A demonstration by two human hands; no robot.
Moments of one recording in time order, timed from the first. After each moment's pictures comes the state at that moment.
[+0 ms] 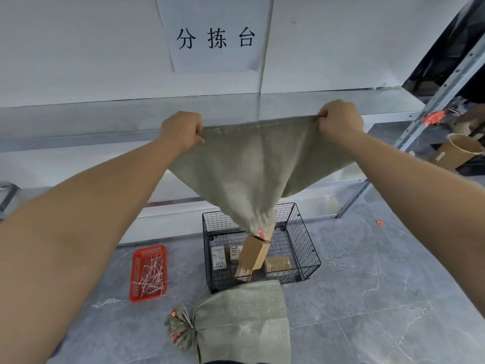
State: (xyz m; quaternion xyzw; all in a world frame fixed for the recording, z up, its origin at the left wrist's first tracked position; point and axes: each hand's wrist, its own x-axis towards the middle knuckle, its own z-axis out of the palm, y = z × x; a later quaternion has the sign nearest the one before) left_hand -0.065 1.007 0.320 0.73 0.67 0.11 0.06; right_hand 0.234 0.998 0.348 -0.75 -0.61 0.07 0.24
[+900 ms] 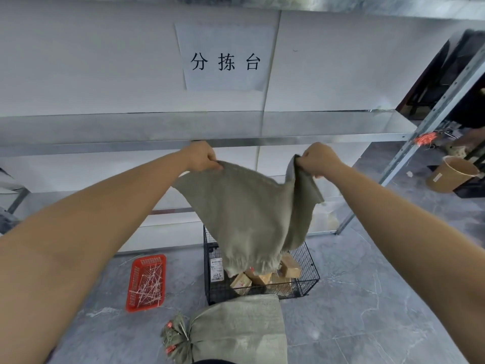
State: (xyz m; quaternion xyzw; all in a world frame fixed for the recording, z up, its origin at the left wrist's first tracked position) left_hand -0.055 0.965 0.328 0.76 0.62 0.01 0.18; right_hand 0.204 0.954 0.335 -0.74 -0.64 0.18 0.13
